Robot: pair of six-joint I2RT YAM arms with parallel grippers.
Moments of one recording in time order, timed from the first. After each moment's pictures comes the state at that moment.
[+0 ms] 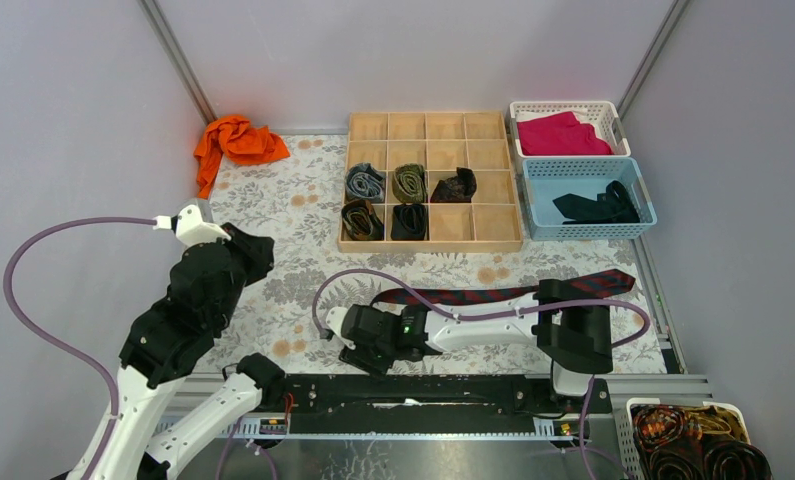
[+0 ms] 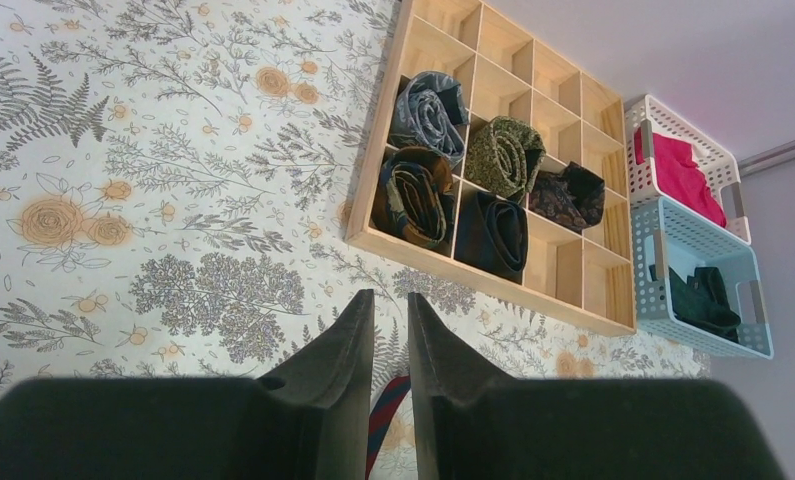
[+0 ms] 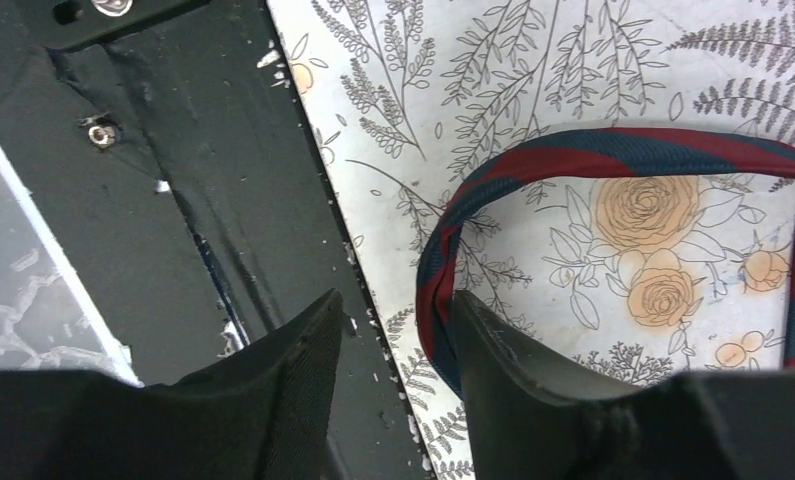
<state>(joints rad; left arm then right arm) -0.54 0.59 1.09 -0.88 -0.50 -0.71 1.39 1.77 1.14 -0.39 -0.01 0.12</state>
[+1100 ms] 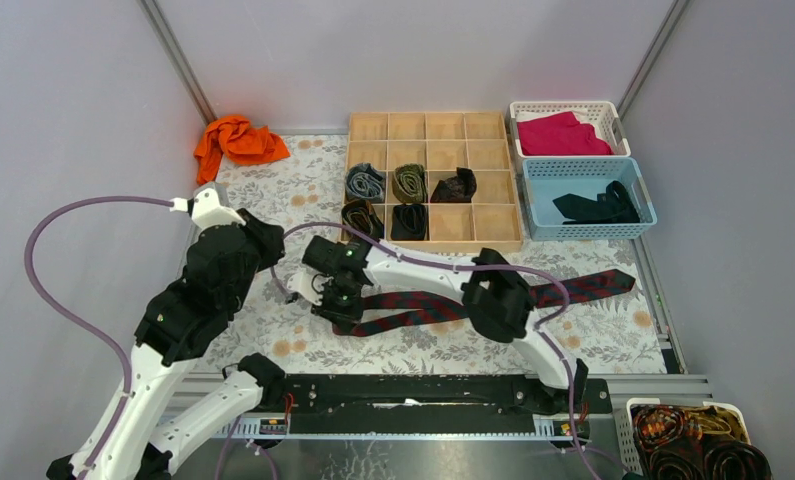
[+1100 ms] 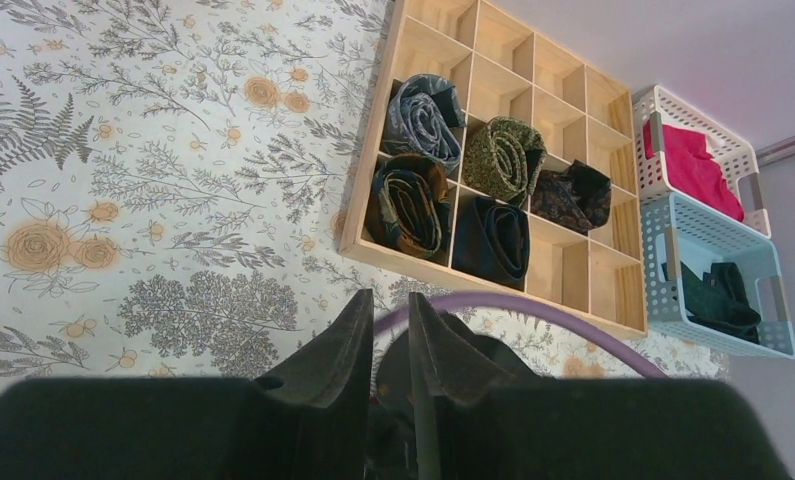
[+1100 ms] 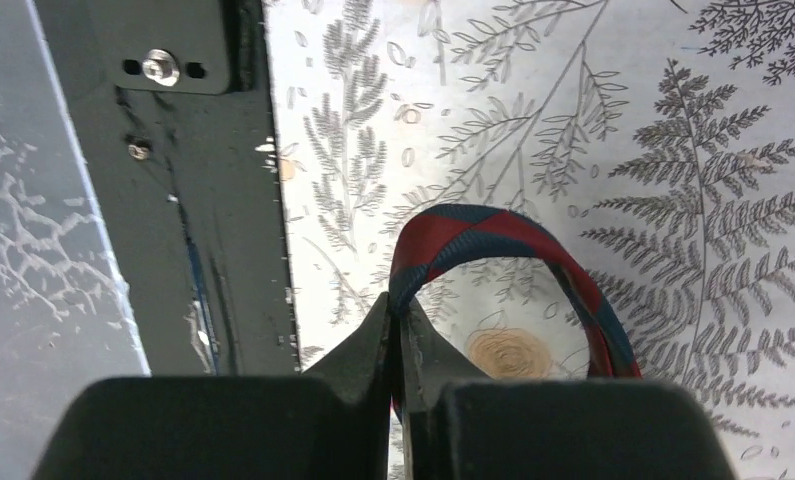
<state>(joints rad) -0.54 0.67 1.10 -0.82 -0.49 -0.68 1.18 2.19 1.87 -0.92 -0.42 -0.29</state>
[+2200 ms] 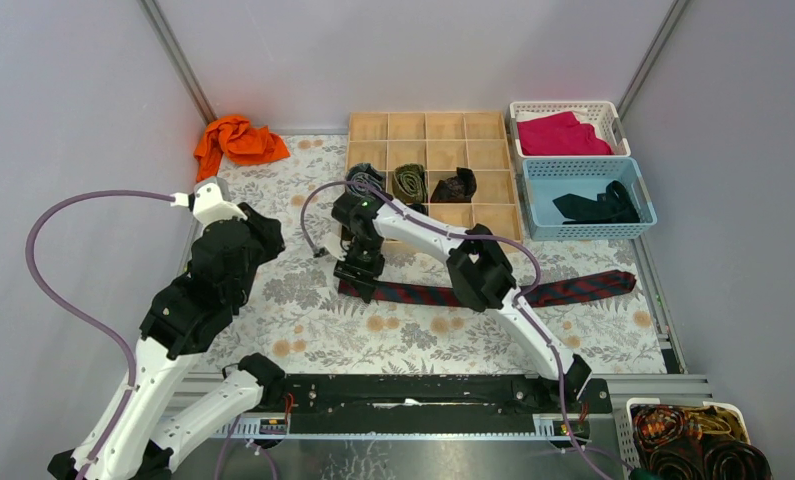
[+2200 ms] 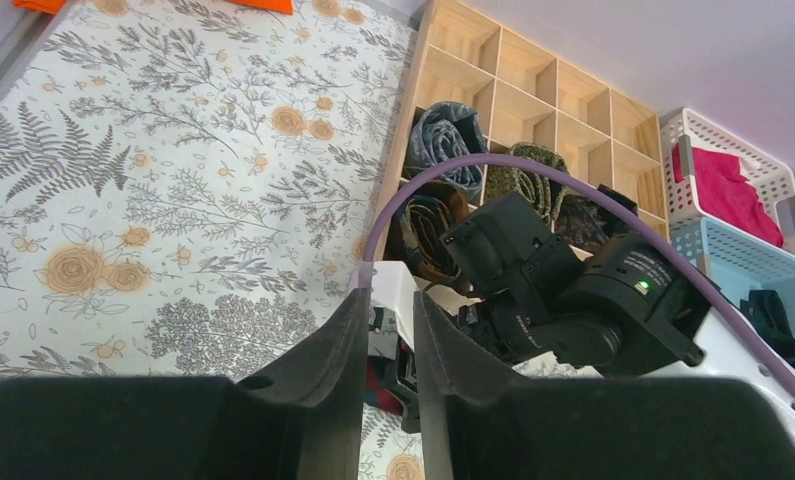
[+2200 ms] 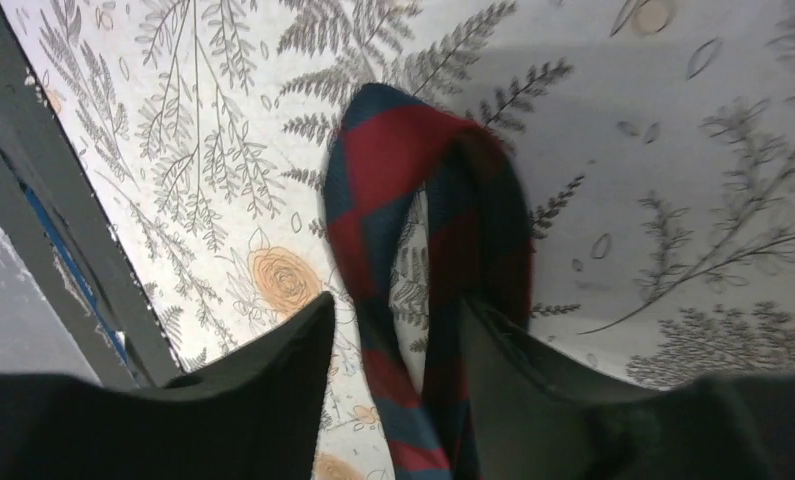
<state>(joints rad) -0.54 0.71 1.10 -0.78 -0.55 -0.63 0.92 2.52 2.25 -1.26 -0.51 -0.48</state>
